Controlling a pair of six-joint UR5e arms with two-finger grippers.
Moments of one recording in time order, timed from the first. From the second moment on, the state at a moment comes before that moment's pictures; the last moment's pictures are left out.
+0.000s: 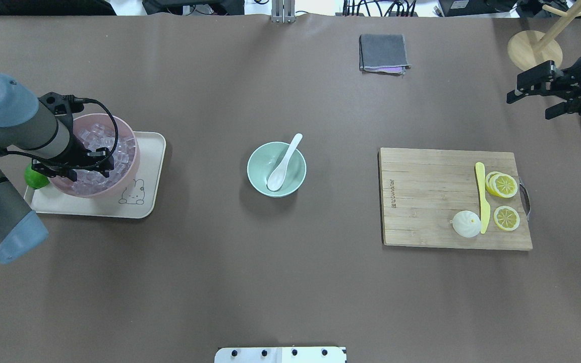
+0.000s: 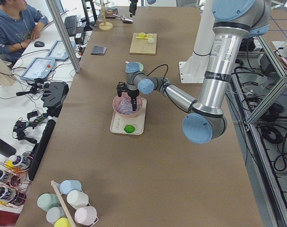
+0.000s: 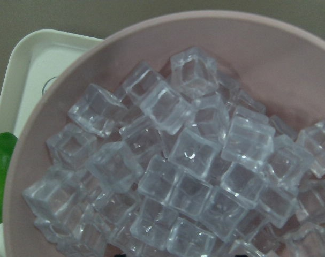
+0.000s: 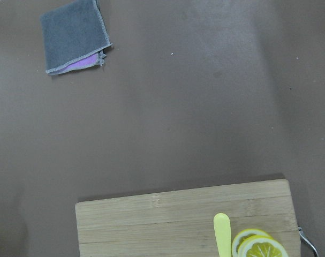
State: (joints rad) left arm -0.81 -1.79 -1.79 -1.69 -2.02 -1.09; right arm 1.22 -1.45 1.85 -1.27 2.41 0.96
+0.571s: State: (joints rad) left arm -0.81 -1.79 -1.79 -1.69 -2.00 -1.09; right arm 1.24 -1.47 1.85 -1.27 2.42 0.96
